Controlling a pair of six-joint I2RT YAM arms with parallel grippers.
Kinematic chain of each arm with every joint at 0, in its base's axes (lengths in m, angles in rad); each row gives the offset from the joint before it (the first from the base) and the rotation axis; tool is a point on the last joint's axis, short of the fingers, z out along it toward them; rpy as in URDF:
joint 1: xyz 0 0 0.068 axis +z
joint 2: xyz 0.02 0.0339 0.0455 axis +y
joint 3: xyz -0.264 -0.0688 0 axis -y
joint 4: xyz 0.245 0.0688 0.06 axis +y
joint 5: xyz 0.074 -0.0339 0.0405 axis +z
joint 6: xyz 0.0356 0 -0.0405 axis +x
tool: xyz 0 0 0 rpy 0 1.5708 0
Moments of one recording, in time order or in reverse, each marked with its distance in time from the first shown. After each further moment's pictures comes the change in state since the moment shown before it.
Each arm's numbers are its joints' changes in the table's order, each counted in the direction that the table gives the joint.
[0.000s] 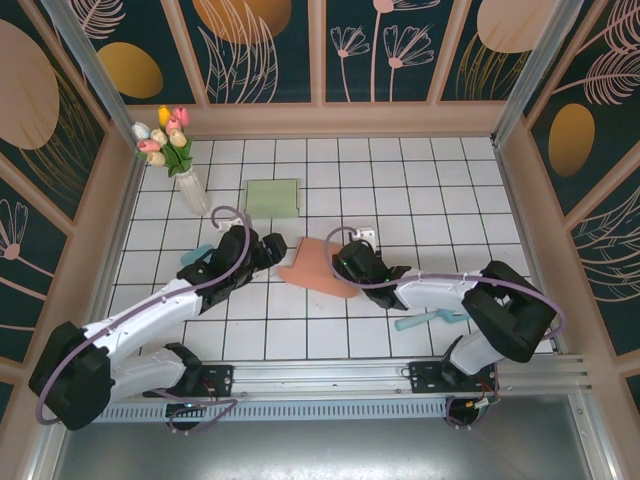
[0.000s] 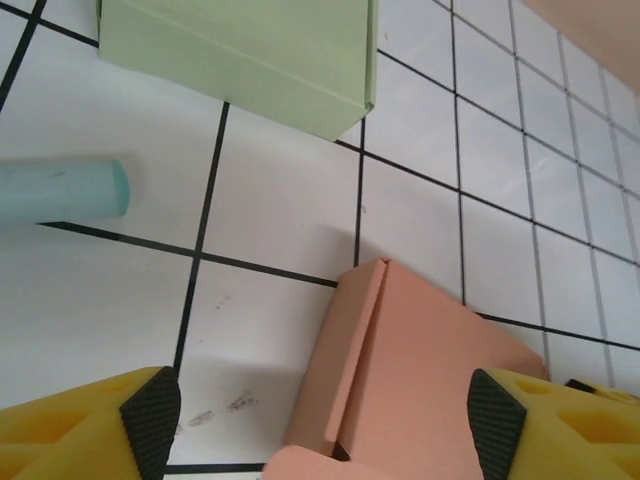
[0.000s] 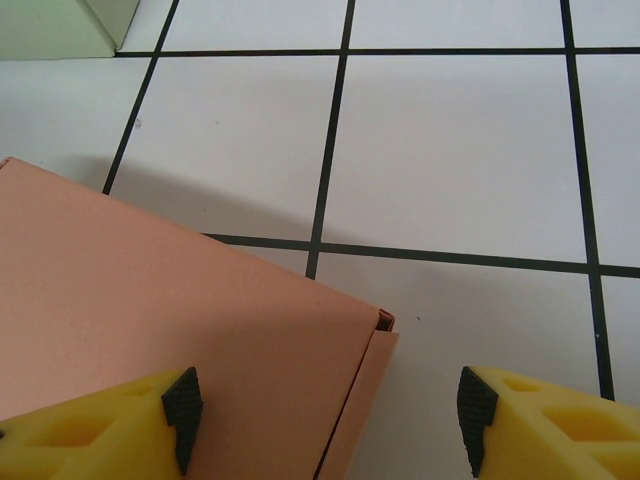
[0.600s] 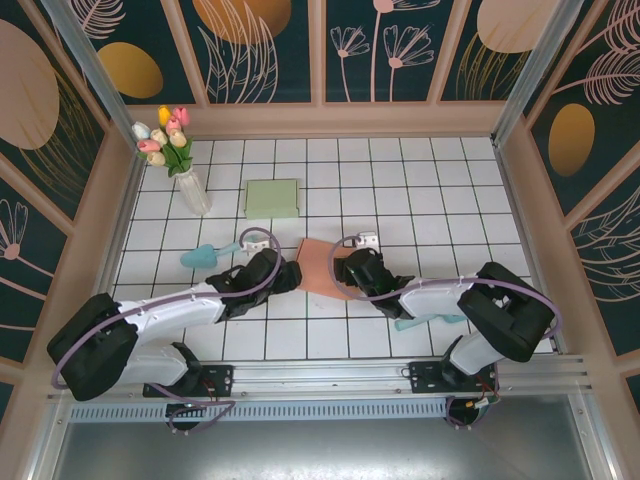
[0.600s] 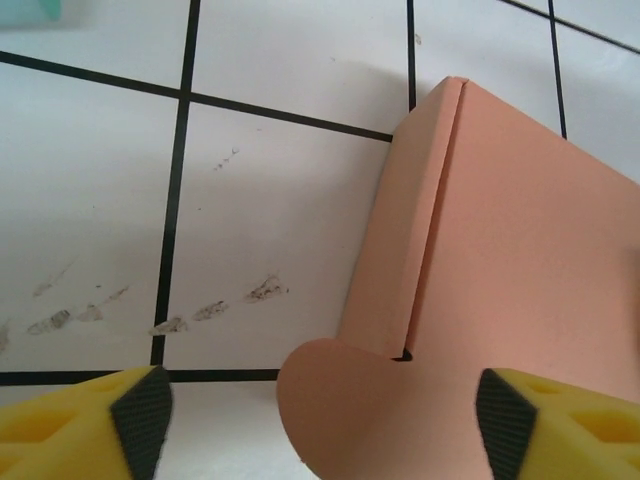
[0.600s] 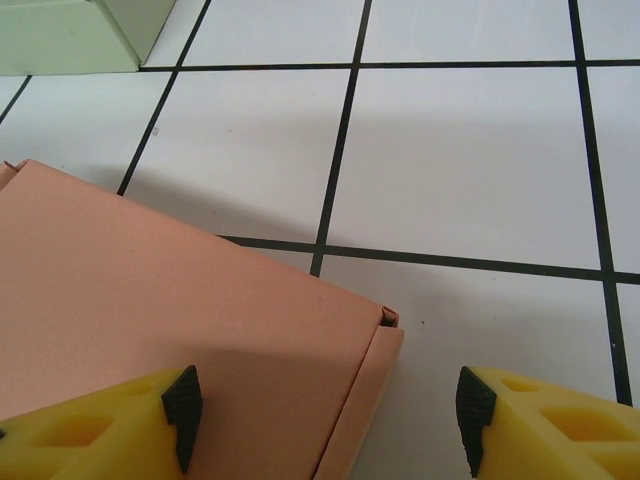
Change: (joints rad) left arm -0.185 0.182 -0.047 -0.041 0.103 -0.021; right arm 0.000 0.002 -0.116 -0.222 0.005 -0.051
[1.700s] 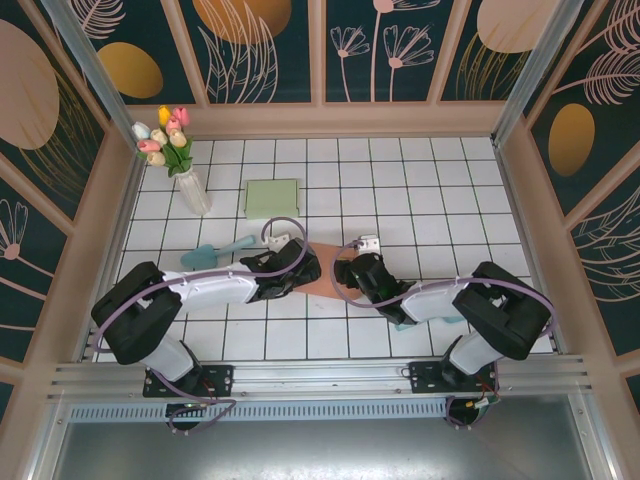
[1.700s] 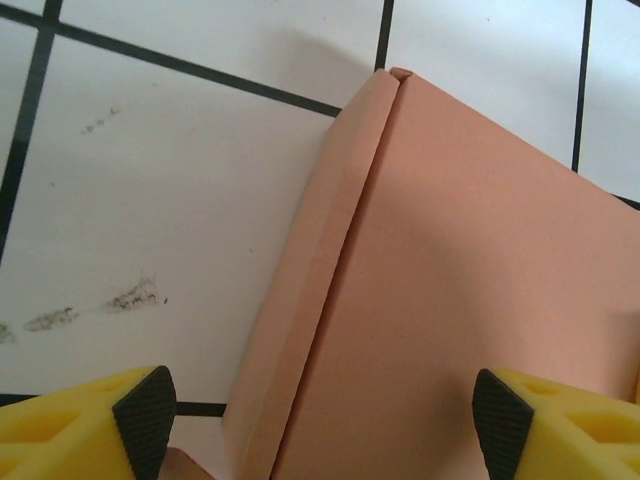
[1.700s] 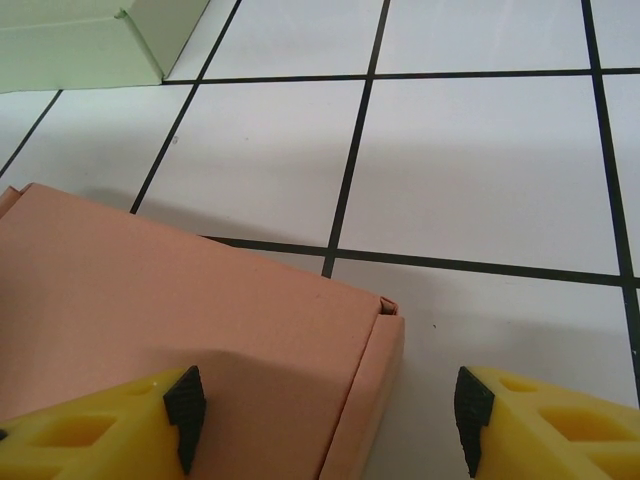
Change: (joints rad) left arm -0.043 0.267 0.228 0.097 -0.025 -0.171; right arm 0.000 0.021 -0.064 -0.153 0.014 -0.015
